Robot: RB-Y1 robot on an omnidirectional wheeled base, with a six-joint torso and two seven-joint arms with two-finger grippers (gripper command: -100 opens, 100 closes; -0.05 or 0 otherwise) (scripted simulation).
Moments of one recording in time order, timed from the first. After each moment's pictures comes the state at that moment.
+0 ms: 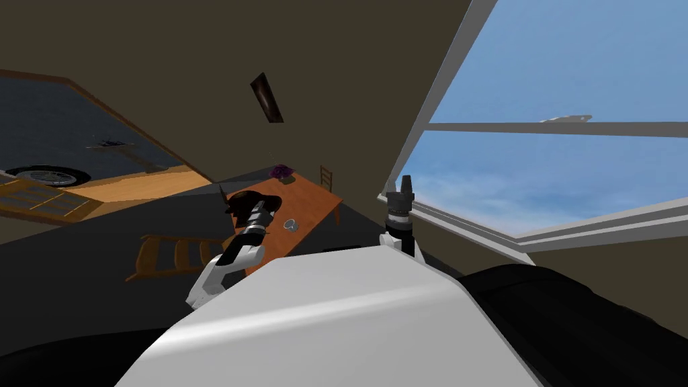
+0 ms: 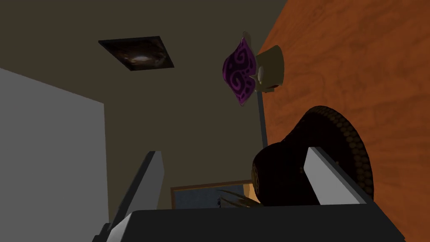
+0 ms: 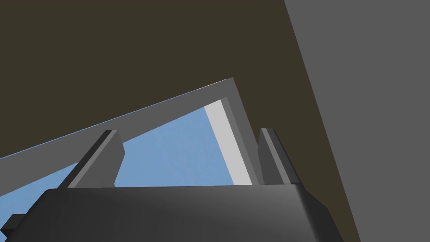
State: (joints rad) left arm 0.45 0.37 0.25 -2.05 0.19 0.17 0.23; right arm 0.54 -0.02 0.06 -2.31 0.04 -0.65 0.09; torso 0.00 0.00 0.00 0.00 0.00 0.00
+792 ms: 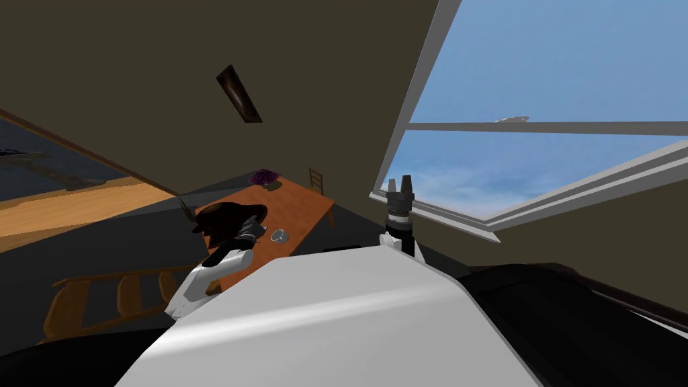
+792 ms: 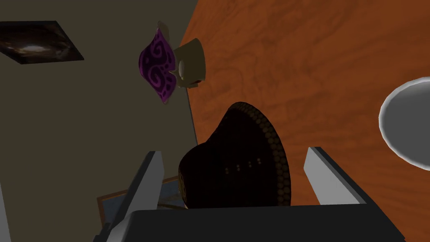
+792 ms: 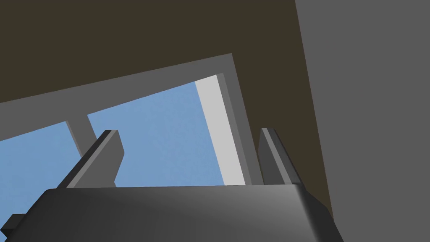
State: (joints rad) left arm 0.45 0.43 0.35 -1.91 0.32 0.42 0.28; right arm 0.54 -0.02 0.06 -2.31 0.04 -0.65 0.09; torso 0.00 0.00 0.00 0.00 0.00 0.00
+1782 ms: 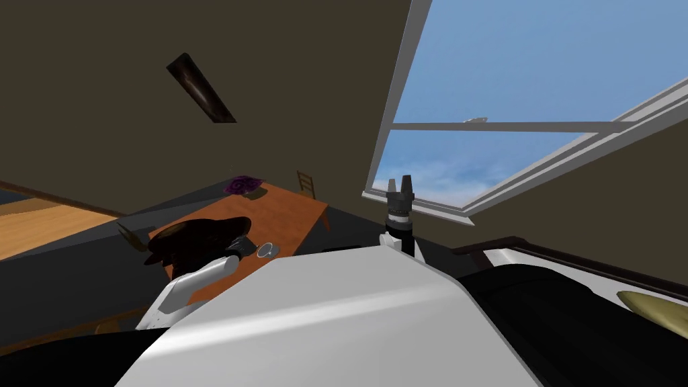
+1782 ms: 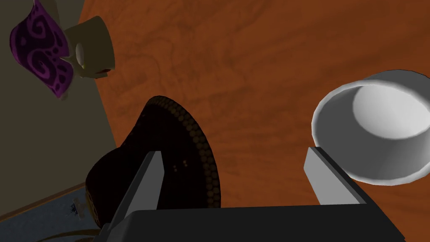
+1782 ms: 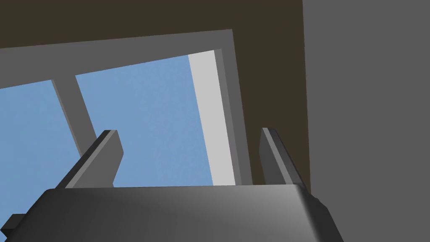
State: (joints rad) left arm 0.46 0.48 0.45 -1.75 0.45 0.70 0.32; right arm 0.54 -0.02 0.06 -2.31 0.04 -0.65 0.09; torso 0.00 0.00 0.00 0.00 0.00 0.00
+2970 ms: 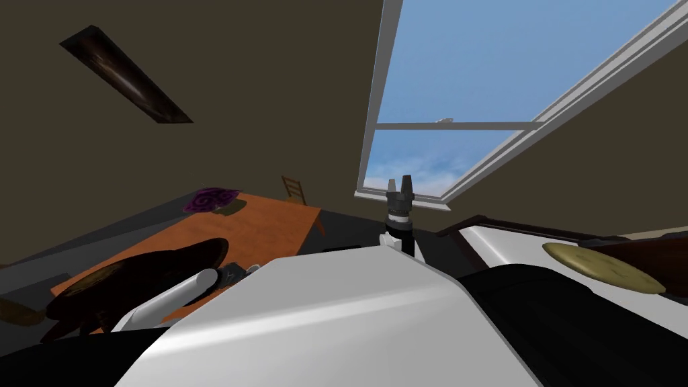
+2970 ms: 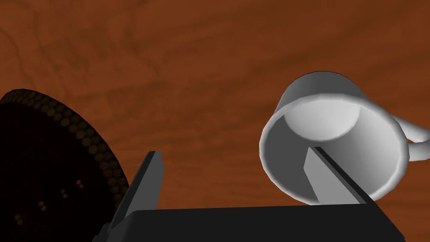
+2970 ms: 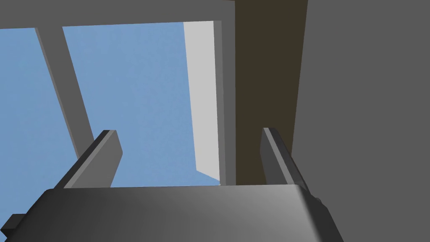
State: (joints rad) left arm 0.48 0.52 0.56 -1.55 0.63 1.03 0.37; right arm 0.54 -0.02 0.06 -2.31 0.04 -0.65 0.09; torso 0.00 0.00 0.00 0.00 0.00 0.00
